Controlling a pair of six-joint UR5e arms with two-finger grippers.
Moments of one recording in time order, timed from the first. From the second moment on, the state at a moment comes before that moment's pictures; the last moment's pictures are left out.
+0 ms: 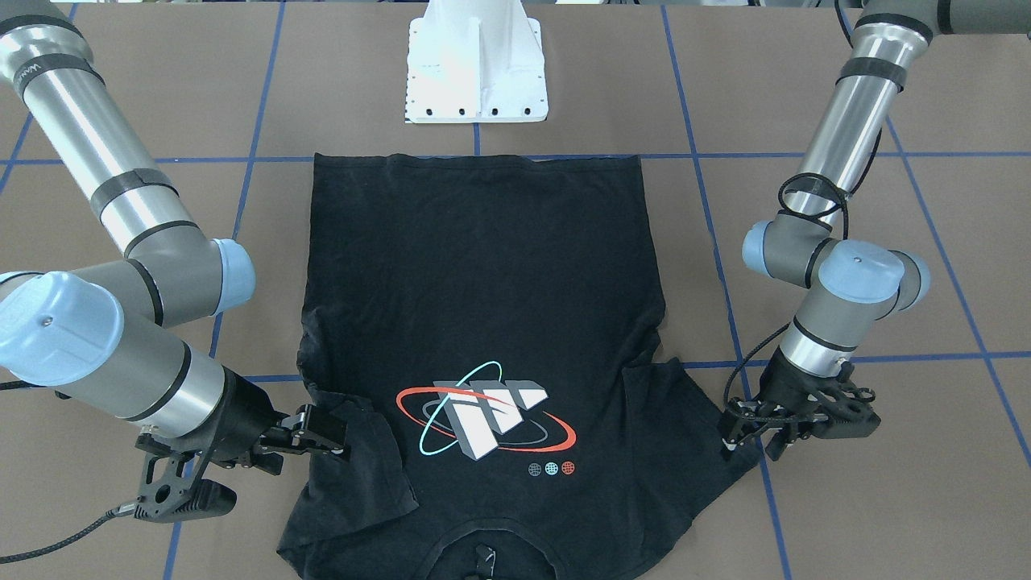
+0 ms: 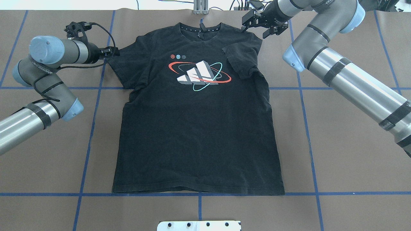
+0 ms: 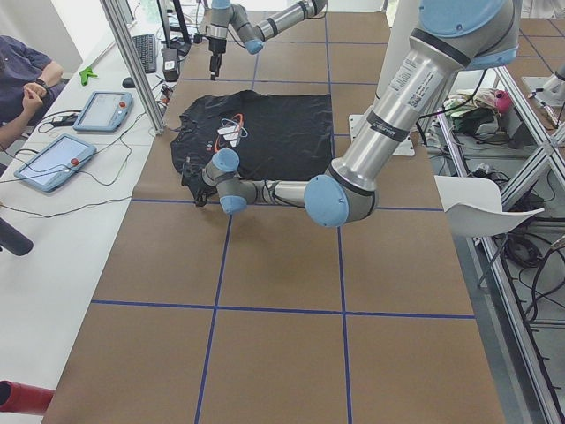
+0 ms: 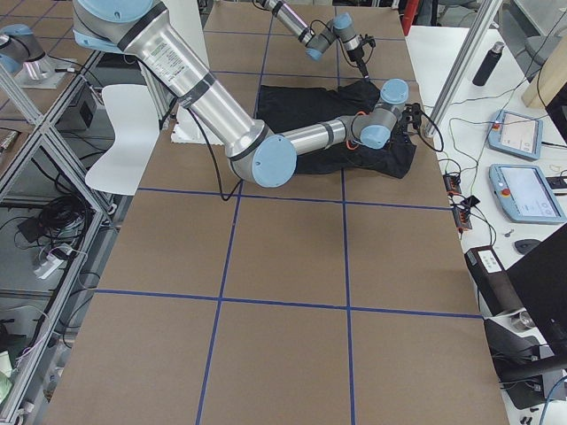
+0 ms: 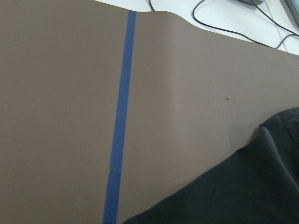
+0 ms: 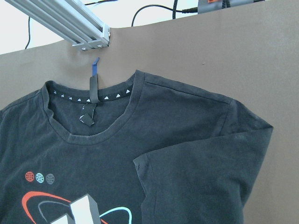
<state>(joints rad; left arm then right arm) -0.89 -2.17 -0.91 -2.74 -1.79 -1.19 0.99 -0.74 1.00 -0.79 2.27 1.09</state>
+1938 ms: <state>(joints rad) -0.89 -2.18 -0.91 -2.74 -1.79 -1.19 0.99 -0.74 1.00 -0.79 2.27 1.09</state>
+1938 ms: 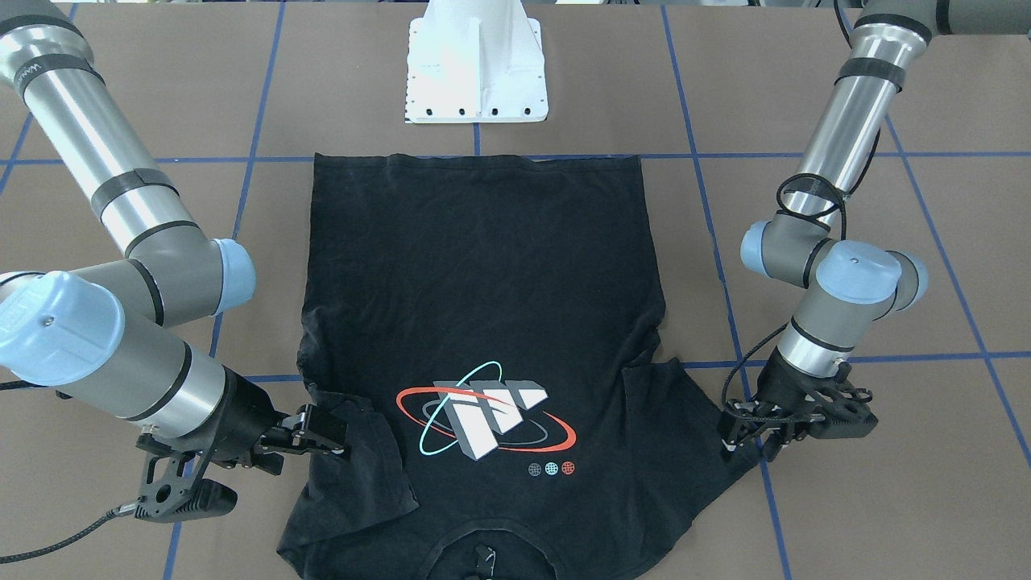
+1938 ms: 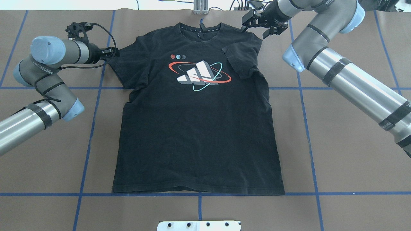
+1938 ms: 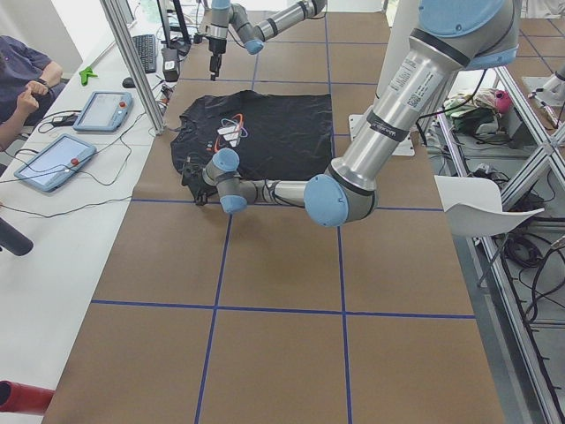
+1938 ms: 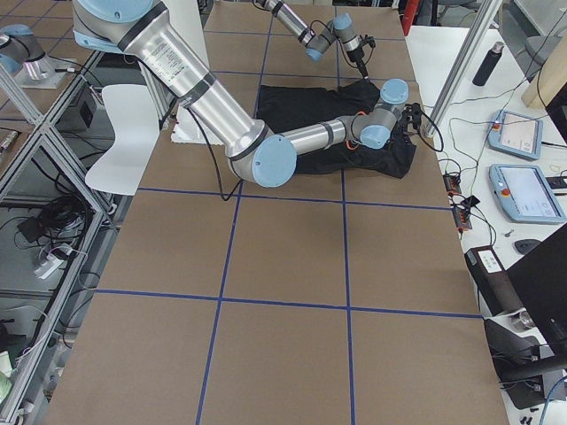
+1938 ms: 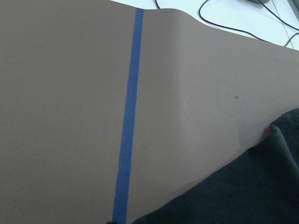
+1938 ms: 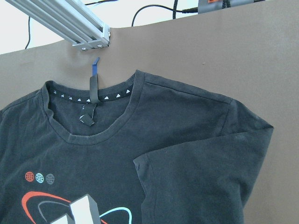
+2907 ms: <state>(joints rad) -0.89 -2.18 -0.91 -2.73 -1.79 -1.20 0.99 -0.74 1.00 -0.79 2.27 1.09</state>
